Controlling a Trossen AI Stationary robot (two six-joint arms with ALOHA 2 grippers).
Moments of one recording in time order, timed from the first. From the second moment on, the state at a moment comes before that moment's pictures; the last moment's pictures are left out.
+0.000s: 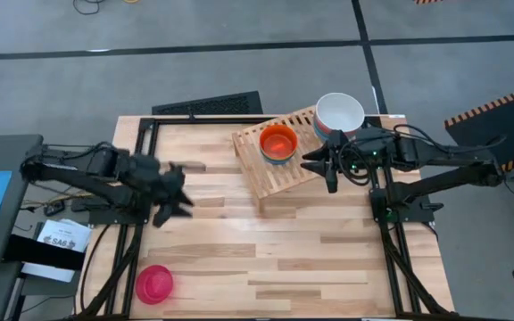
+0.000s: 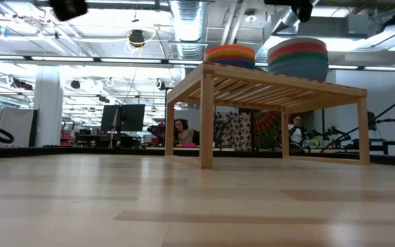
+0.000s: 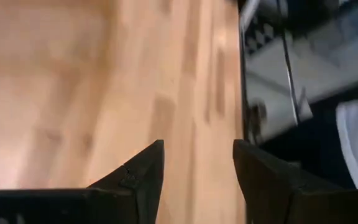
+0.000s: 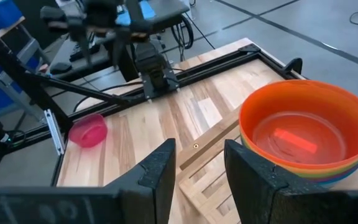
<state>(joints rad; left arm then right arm) -0.15 0.87 1.02 -0.73 0.14 -0.55 -0.04 0.97 1.03 -0.37 0.08 0.33</state>
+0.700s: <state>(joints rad) -0.91 1.19 0.81 -0.77 0.01 -0.95 -0.04 0.97 1.03 -0.40 0.09 0.33</state>
